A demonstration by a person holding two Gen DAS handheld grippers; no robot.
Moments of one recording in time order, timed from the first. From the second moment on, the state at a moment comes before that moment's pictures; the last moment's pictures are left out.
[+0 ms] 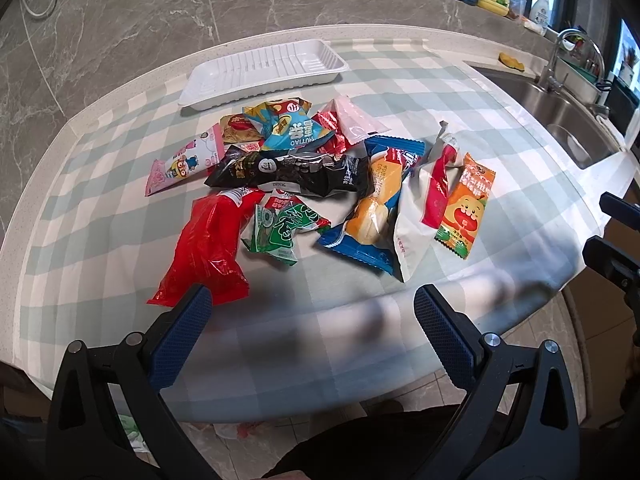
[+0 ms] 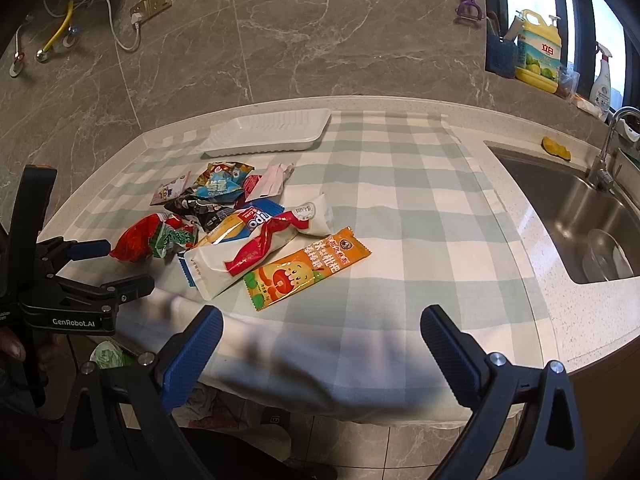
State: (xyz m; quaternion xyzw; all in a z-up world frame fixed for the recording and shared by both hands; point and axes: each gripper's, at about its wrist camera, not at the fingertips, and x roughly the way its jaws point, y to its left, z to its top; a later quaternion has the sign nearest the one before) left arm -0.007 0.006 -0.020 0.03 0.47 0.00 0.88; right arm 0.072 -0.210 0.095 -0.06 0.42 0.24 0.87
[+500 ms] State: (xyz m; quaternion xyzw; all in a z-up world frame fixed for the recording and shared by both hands) left arm -0.007 0.006 -0.020 0.03 0.47 0.00 0.88; right arm 0.072 -0.210 0.096 -0.06 0.42 0.24 0.87
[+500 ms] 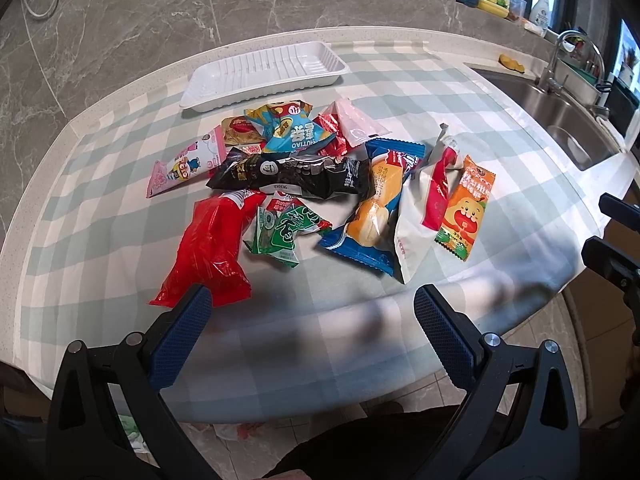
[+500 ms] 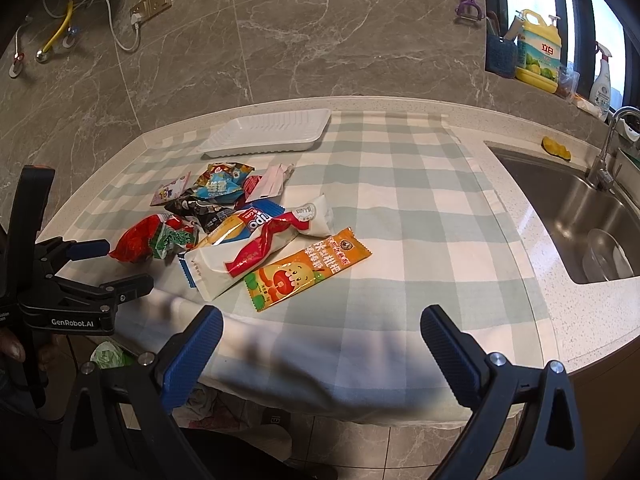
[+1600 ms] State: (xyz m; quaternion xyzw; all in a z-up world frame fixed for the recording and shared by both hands) left arm -0.003 0.014 -0.016 0.03 0.47 0.01 0.88; right arm 0.072 -0.208 0.095 -0.06 0.42 0.24 0.87
